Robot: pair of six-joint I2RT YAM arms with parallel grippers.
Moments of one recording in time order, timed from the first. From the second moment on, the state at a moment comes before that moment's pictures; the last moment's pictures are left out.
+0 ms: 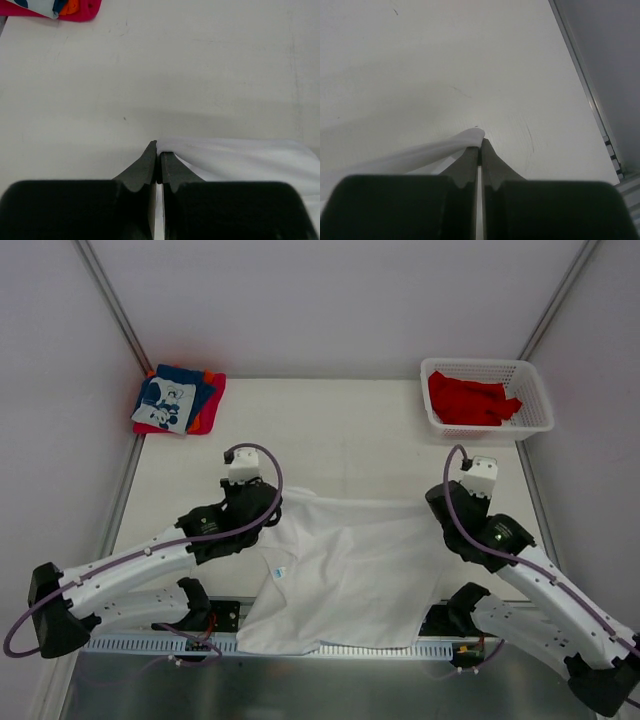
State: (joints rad) left arm -1.02 0.92 0.79 -0.62 -1.00 -0.63; right arm 0.73 0.73 0.81 -1.01 0.91 0.62
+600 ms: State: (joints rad) left arm -0.78 1.44 0.87 -0.09 -0.70 -0.26; right arm 0.56 1.14 0.82 -0.69 0.85 0.48
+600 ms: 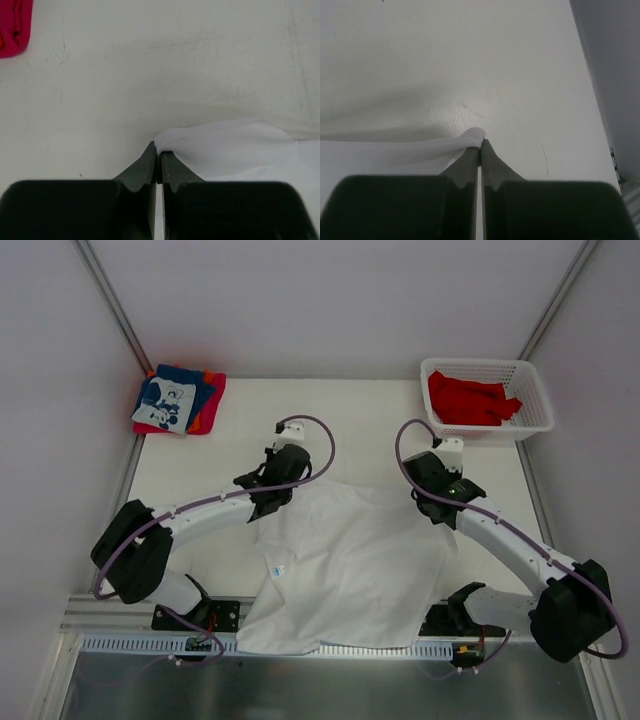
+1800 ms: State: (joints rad) left arm -0.40 2.06 1.51 -0.06 -0.20 0.14; right arm 0.27 1.97 1.46 -0.60 0.65 0.30
